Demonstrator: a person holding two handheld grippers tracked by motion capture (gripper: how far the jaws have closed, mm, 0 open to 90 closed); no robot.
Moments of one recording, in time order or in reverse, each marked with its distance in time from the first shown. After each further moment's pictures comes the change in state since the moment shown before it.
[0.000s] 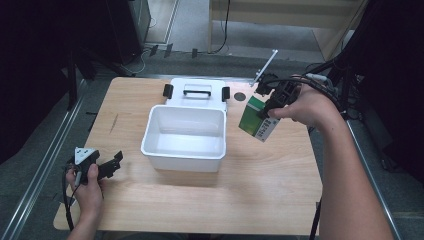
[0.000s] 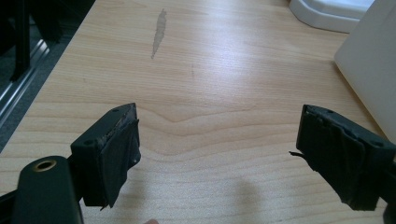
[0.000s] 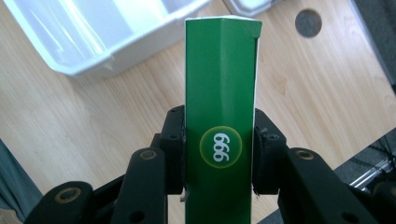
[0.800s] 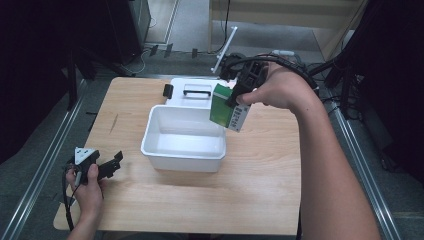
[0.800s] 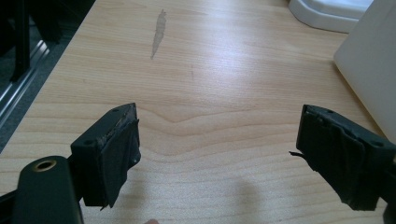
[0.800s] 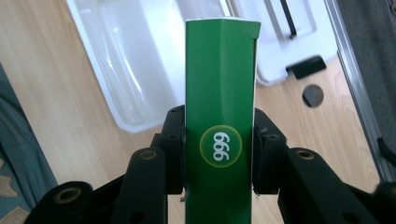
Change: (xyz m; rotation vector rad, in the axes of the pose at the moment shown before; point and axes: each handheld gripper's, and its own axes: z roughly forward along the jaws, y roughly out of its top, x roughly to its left) left arm 0.000 0.000 0.000 0.000 -0.002 0.004; right arm 0.045 0.077 -0.035 -0.047 0.031 -0.176
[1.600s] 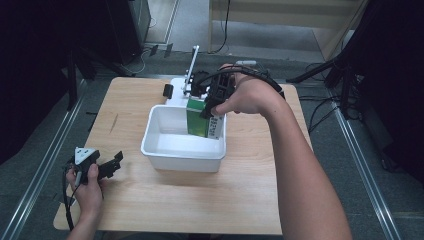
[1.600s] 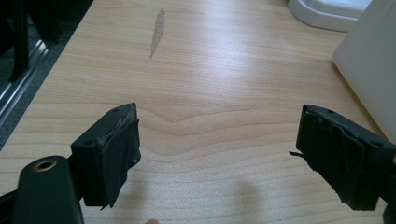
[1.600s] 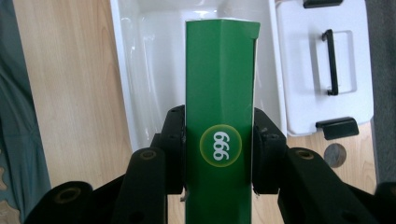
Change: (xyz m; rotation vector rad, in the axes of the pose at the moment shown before) left arm 0.000 0.000 0.000 0.005 -0.003 0.003; right arm 0.028 0.037 0.041 -0.002 0.076 -0.221
